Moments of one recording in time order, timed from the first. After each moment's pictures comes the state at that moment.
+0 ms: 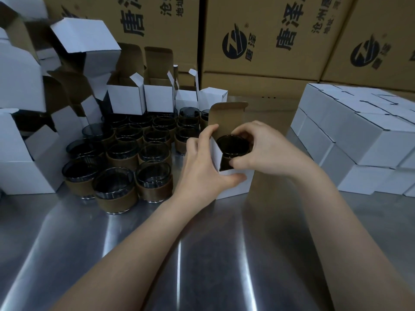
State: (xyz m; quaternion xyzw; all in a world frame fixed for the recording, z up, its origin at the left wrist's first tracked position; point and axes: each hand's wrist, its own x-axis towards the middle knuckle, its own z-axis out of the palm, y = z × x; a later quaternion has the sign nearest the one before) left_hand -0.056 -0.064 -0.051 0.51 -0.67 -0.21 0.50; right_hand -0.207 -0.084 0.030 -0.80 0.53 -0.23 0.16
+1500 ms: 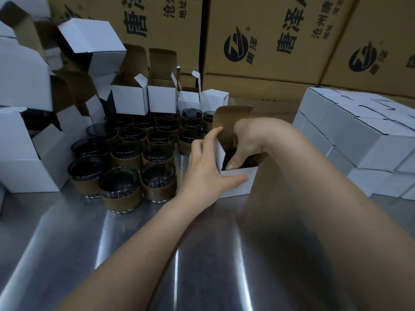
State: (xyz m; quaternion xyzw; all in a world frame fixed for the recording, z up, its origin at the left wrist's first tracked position) left_hand -0.054 -0.066 -0.053 0.50 -0.67 -0.25 0.49; right_hand -0.159 -0.098 0.076 -0.78 0.61 0.14 0.07
